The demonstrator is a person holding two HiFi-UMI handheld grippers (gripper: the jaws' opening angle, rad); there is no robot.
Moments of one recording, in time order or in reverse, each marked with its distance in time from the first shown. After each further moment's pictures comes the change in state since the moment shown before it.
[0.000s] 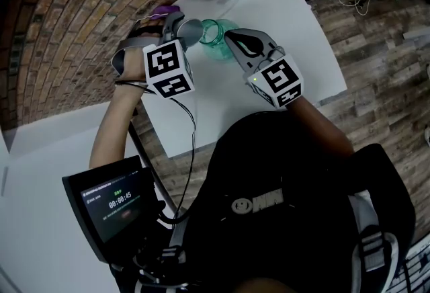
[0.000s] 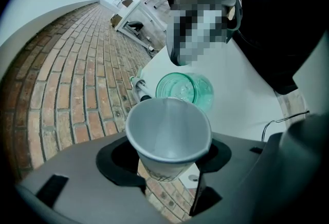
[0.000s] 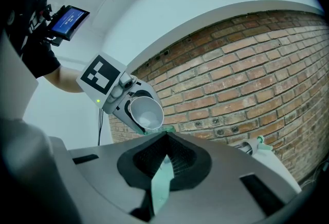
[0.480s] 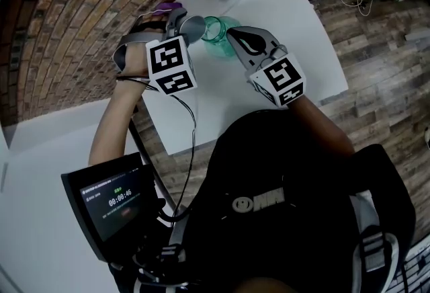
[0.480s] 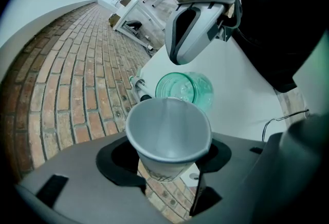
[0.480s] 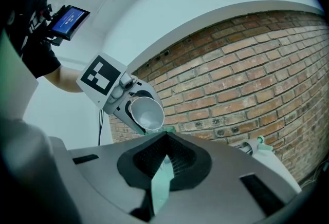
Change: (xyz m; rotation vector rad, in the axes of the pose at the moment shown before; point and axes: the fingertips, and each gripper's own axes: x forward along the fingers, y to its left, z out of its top) left arm 0.000 0.001 0.000 0.019 0.013 0.002; right arm 0.000 0.000 0.001 0.000 -0.004 0.000
